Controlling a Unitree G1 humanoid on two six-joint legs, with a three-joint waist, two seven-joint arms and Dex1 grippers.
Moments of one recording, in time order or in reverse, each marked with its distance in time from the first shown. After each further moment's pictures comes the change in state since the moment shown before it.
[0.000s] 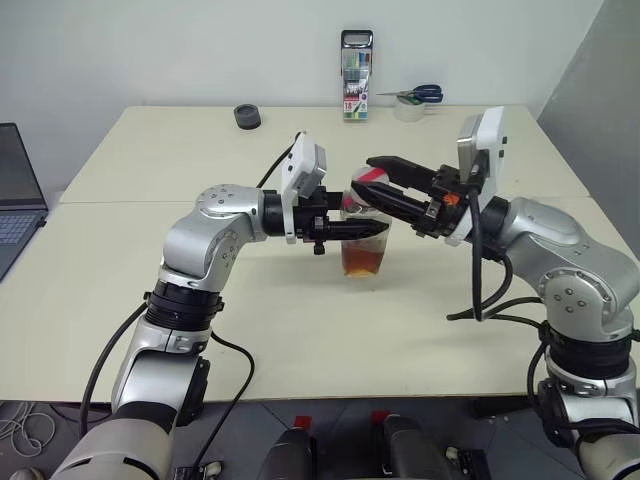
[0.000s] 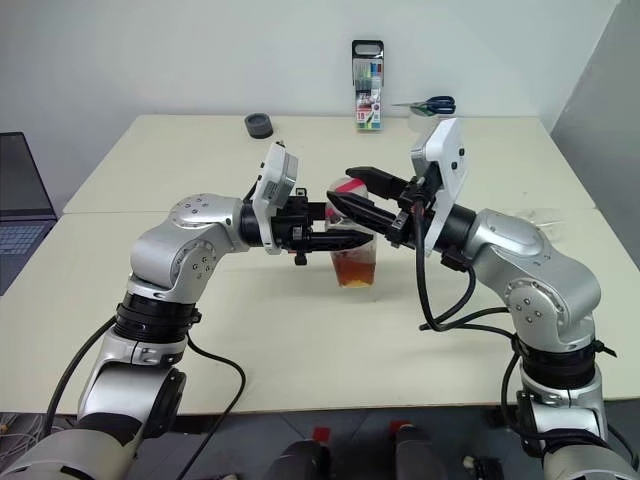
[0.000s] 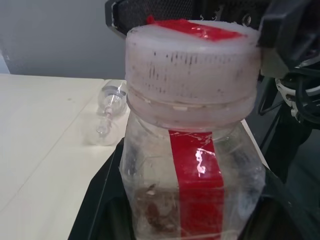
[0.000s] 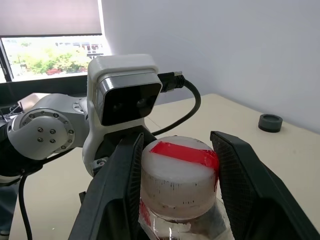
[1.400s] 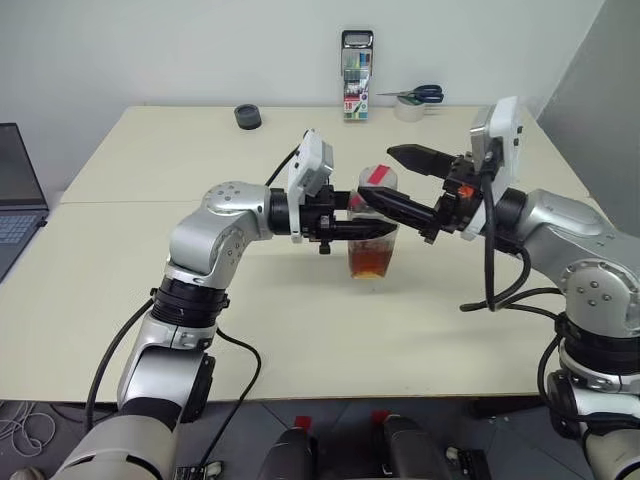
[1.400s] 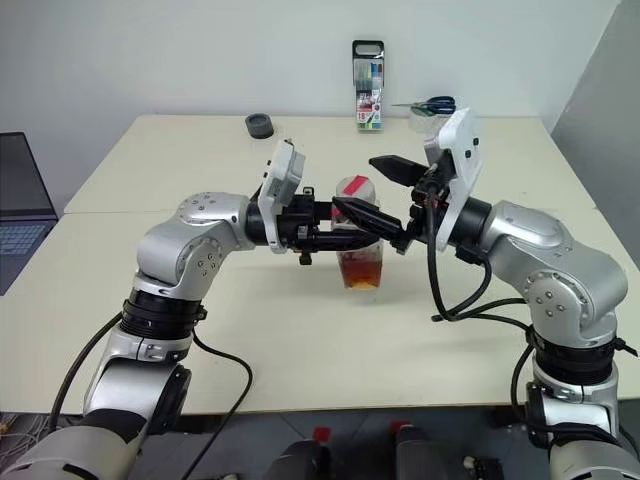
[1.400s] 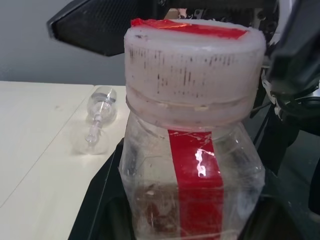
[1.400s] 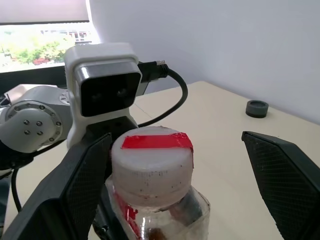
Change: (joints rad) left arm -0.027 -0.021 -0.004 0.010 -0.012 0.010 -0.025; right arm -0.028 -0.028 -0.038 -0.024 -0.010 0.092 -0.060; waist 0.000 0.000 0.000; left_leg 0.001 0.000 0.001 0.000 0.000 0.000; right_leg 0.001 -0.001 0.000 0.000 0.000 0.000
